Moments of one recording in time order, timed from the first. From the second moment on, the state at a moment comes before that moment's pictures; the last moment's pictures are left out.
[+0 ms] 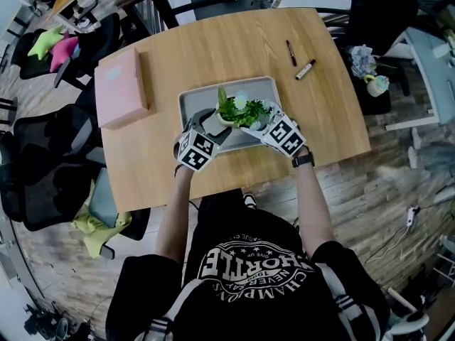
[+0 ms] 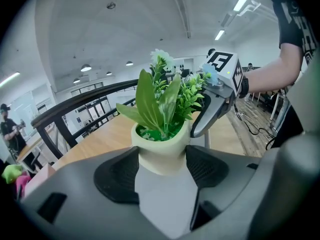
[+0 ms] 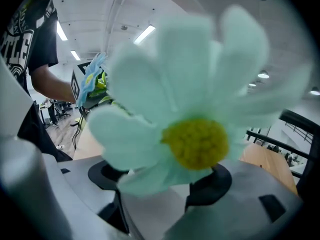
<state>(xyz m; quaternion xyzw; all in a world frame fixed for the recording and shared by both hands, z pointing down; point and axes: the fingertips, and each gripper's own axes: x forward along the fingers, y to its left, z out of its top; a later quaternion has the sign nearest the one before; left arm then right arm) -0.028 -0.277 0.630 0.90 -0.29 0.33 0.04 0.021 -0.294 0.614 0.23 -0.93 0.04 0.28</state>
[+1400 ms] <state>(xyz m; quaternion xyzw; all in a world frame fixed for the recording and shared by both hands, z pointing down) 0.030 -0.184 0.502 0.93 -0.26 0.25 -0.02 0.081 -0.195 0.502 0.27 -0.93 0.02 0.24</state>
